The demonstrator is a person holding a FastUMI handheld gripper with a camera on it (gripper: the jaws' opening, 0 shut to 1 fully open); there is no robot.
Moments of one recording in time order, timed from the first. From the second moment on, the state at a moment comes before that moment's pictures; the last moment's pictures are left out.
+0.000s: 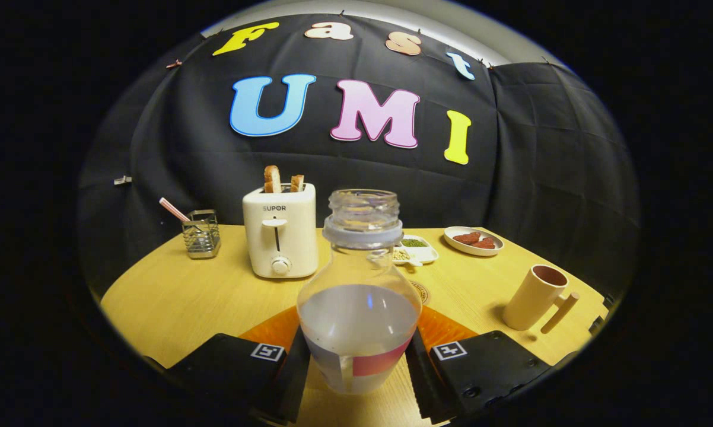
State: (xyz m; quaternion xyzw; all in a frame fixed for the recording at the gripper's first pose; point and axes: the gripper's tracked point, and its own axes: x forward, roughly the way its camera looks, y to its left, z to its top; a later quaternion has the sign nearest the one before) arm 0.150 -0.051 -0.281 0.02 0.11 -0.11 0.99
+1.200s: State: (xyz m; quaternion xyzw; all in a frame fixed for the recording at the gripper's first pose) arm 0.148 -0.171 -0.229 0.49 0.15 -0.09 0.85
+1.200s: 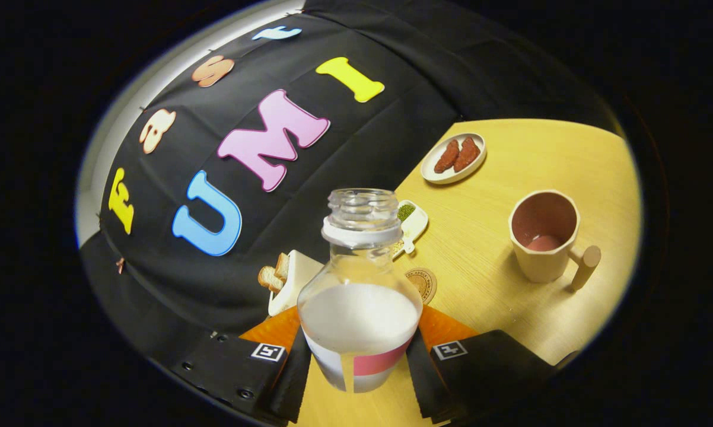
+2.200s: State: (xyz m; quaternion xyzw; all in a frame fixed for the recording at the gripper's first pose) arm 0.172 -0.235 -0.266 0.77 0.13 -0.21 0.58
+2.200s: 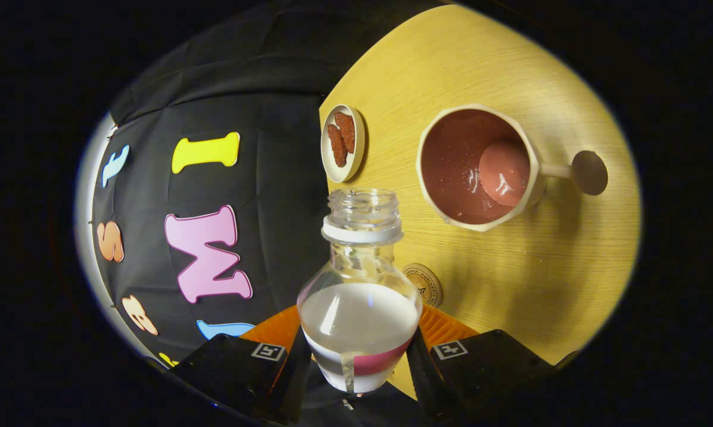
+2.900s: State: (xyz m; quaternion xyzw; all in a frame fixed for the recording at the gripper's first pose) arm 0.172 -0.237 -0.275 0.86 0.12 -0.23 0.44
